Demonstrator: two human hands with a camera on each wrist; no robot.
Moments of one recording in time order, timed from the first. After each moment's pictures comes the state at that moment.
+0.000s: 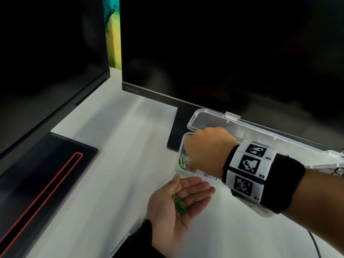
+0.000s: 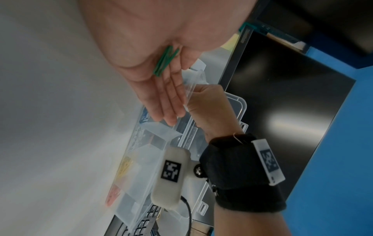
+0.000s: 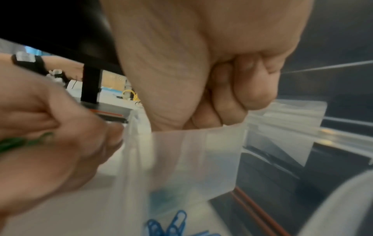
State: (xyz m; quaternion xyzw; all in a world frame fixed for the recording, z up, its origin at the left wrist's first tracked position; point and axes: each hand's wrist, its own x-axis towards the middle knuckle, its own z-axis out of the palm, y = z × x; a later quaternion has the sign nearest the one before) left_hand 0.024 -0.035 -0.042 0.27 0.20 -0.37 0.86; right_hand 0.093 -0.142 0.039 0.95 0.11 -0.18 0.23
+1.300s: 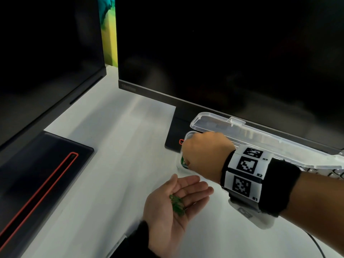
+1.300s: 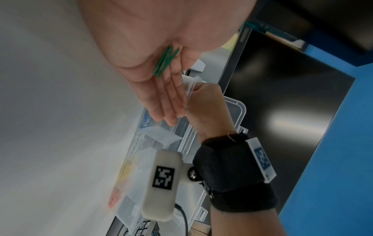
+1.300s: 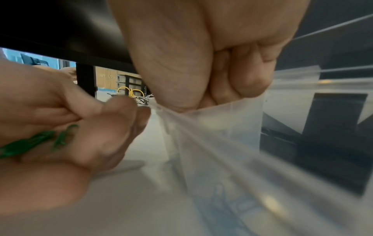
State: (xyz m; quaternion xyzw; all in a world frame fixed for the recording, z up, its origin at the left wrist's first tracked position) left_hand 0.026 -0.036 -0.042 0.28 0.21 -0.37 0.86; right_hand 0.090 -0.148 0.026 0.96 0.13 -0.15 0.21
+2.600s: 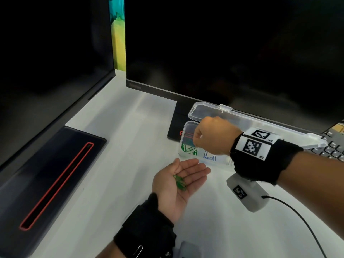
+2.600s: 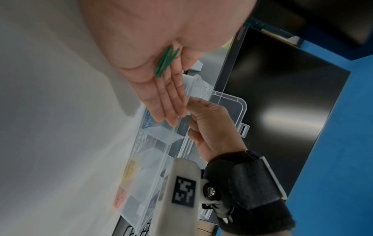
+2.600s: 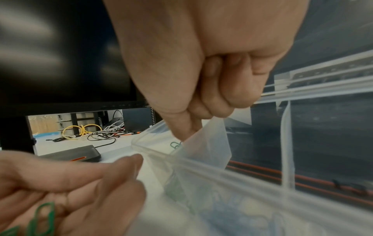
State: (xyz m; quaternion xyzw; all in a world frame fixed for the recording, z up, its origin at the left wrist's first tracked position) left_hand 0.023 -0.038 -0.049 0.28 0.19 -0.36 0.87; right_hand 0.084 -0.173 0.034 0.99 -0.04 -0.15 -0.02
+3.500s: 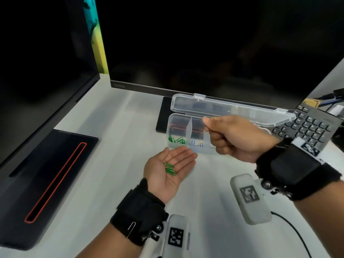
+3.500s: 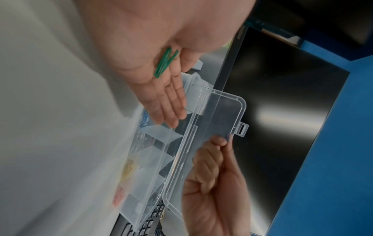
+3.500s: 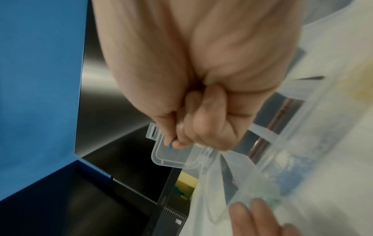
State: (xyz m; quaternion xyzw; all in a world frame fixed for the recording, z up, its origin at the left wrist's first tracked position) left_hand 0.019 -0.039 -0.048 0.30 0.17 -0.37 0.87; right_hand -0.001 -0.207 0.048 0.73 -0.16 -0.11 -0.66
